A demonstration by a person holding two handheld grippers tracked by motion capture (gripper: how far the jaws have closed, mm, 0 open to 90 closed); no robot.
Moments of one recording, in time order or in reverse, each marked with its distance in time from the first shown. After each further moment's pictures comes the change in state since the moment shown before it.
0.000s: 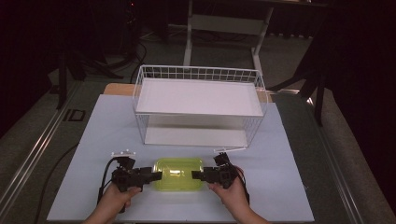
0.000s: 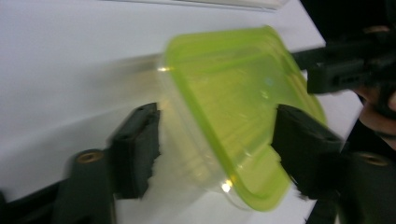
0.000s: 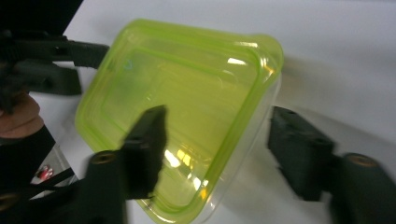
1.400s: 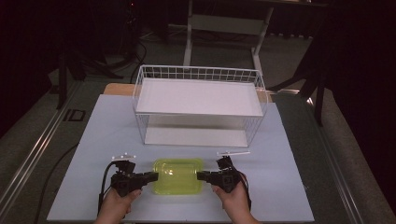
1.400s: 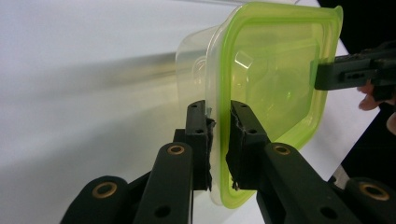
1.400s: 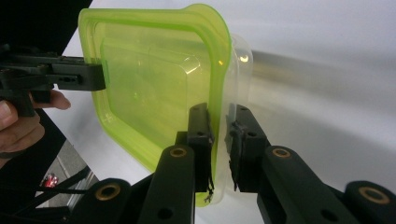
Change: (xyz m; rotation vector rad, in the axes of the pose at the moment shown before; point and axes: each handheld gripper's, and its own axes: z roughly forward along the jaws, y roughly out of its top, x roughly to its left) left arm -0.023 -0.006 -0.008 -0.008 0.084 -0.001; right arm 0.012 -0.009 -0.016 -0.026 -0.013 0.035
